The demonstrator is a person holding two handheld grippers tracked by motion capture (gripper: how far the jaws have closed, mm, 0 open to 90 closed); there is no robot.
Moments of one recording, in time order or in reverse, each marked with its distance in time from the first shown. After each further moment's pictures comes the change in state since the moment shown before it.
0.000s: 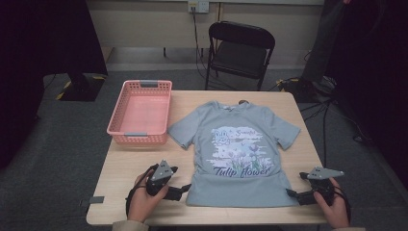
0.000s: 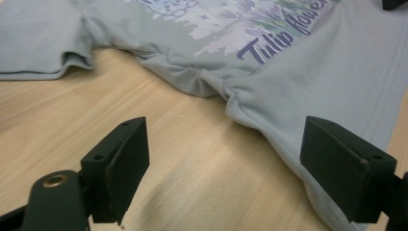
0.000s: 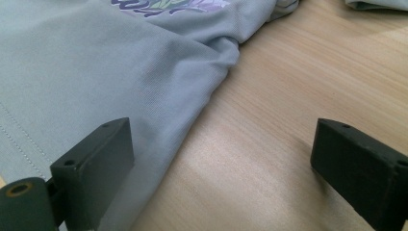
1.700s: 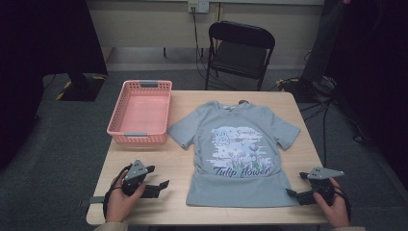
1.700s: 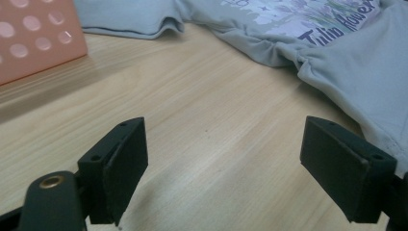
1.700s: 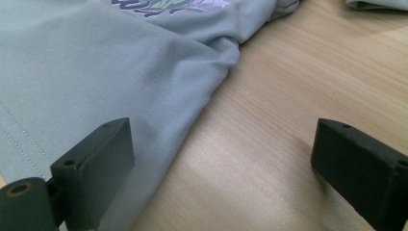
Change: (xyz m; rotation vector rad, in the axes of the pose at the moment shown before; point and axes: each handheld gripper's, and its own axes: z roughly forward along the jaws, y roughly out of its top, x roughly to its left) left arm 0.040 -0.031 -0.043 -0.021 0.087 -0.095; right arm 0.000 0.000 0.000 0.000 0.002 0.000
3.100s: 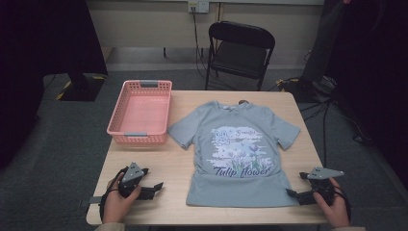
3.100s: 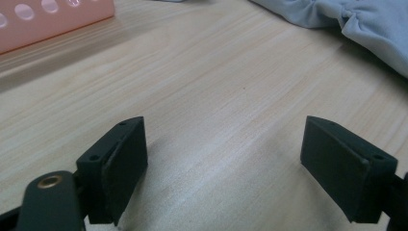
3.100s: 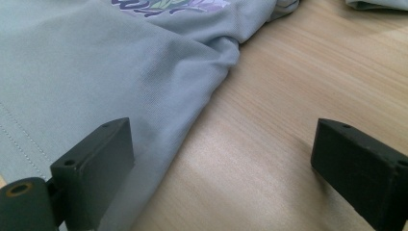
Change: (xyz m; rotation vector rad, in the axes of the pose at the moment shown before) left arm 0.012 -0.019 -0.001 0.060 0.059 0.020; right arm 0.000 0.000 0.000 0.001 0.000 0.000
